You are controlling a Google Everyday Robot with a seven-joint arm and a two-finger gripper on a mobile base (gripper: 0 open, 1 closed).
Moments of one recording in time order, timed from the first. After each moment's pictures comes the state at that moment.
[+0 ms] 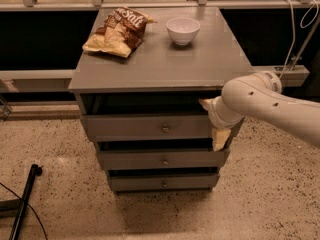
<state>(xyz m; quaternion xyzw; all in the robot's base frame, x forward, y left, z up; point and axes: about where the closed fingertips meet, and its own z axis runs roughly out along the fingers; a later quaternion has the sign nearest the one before) 0.621 -0.170 0.678 -0.77 0.59 -0.13 0.20</state>
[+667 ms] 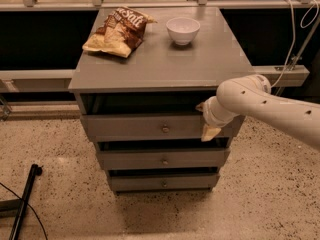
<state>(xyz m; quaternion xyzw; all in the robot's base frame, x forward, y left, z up) 0.652 -0.157 0.651 -0.74 0.62 -0.10 0.23</state>
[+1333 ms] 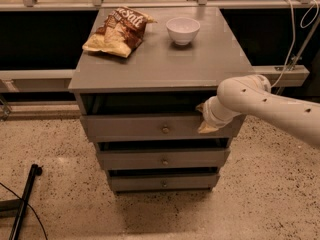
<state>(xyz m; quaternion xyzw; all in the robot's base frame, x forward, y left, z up) 0.648 -0.156 0.643 -0.72 0.65 -0.07 0.22</state>
